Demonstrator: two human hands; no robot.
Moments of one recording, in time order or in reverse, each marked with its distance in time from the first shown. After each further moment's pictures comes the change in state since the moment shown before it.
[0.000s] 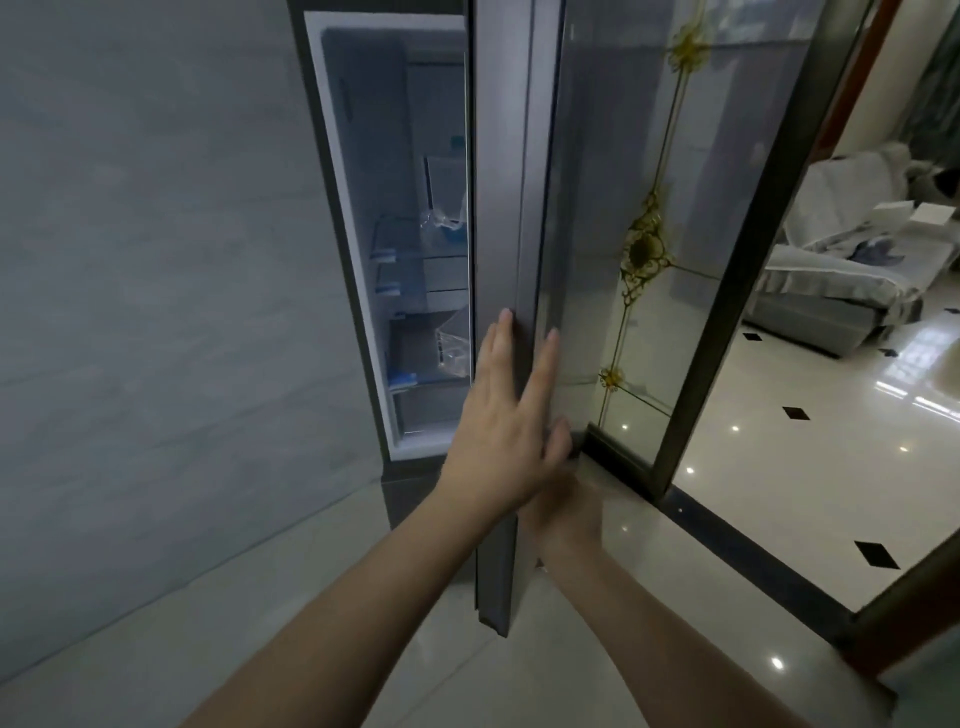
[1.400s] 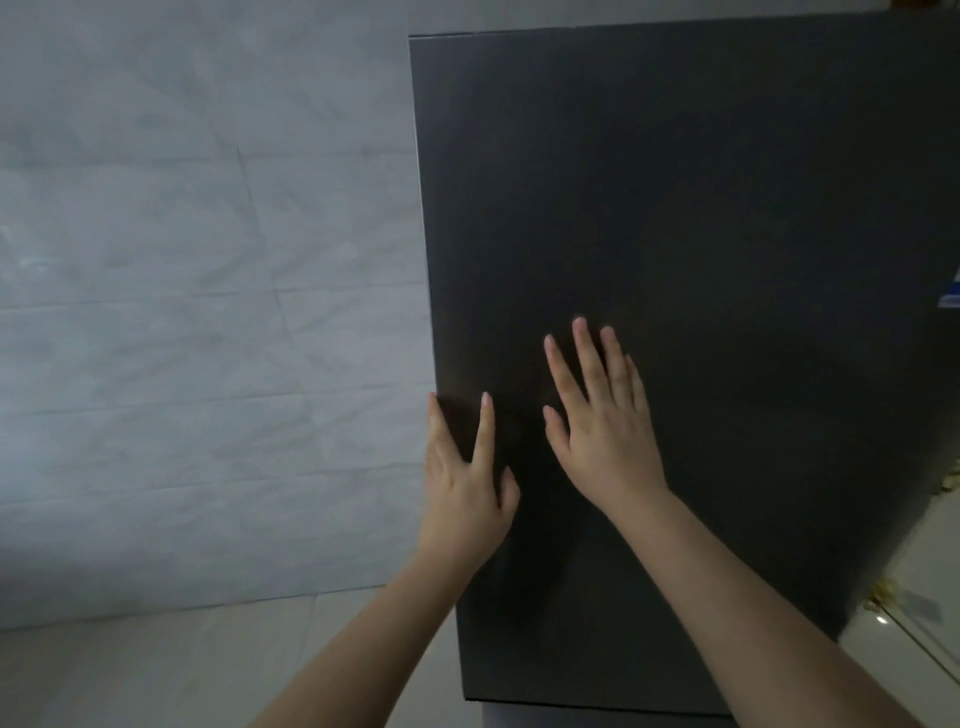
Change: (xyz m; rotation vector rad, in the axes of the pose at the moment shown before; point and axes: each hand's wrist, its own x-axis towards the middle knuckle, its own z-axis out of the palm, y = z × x) left_hand 0.112 -0.210 0.051 0.308 0.120 -0.711; right_hand 0.331 -0.069 -0.061 0.132 0.452 -0.716
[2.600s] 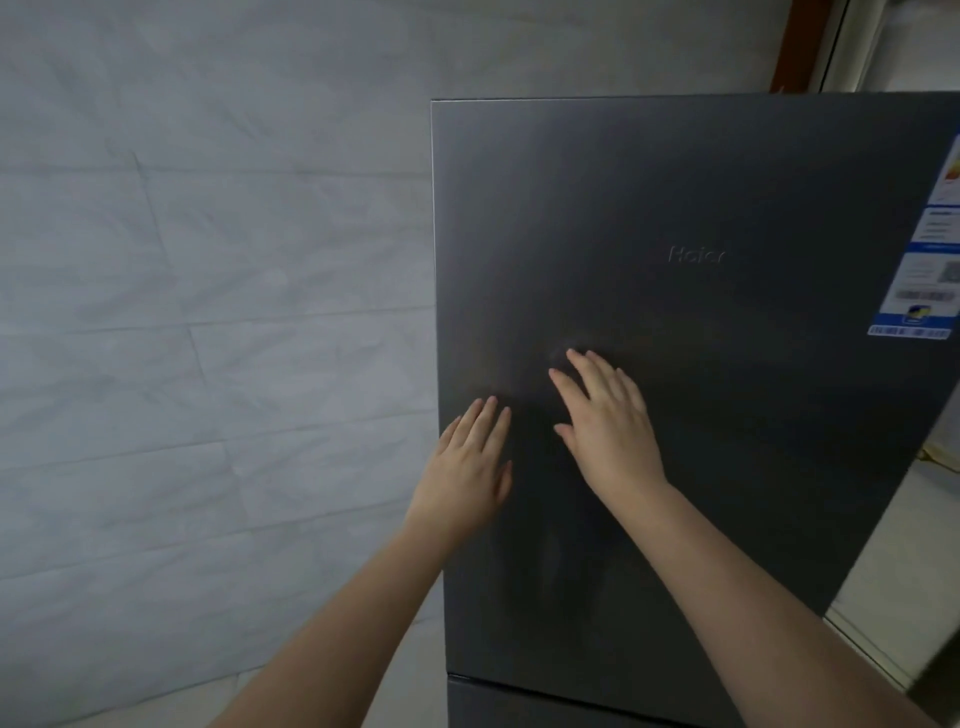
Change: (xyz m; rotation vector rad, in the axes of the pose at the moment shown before) left_hand 0.117 -0.036 0.032 0.226 -0.088 0.472; right_hand 0.059 0.018 0.030 -0.154 0.008 0.129
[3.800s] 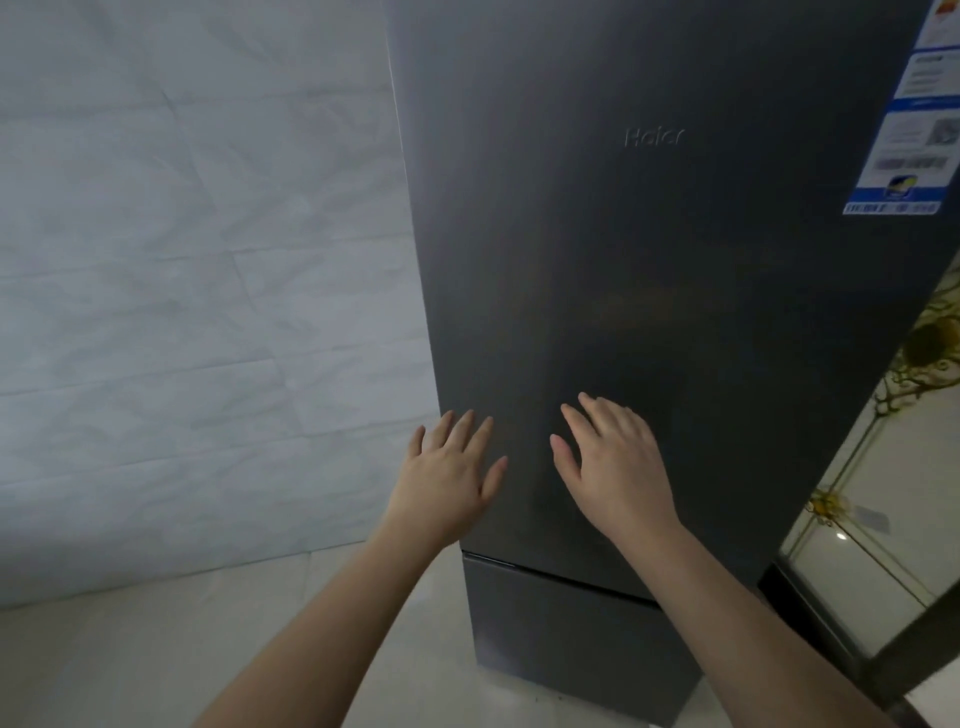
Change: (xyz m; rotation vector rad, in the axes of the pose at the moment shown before) left_hand -0.107 0.095 -0.026 0.074 -0.353 -0.272; right_hand -0.151 0.029 0.000 0.182 -0.217 0.061
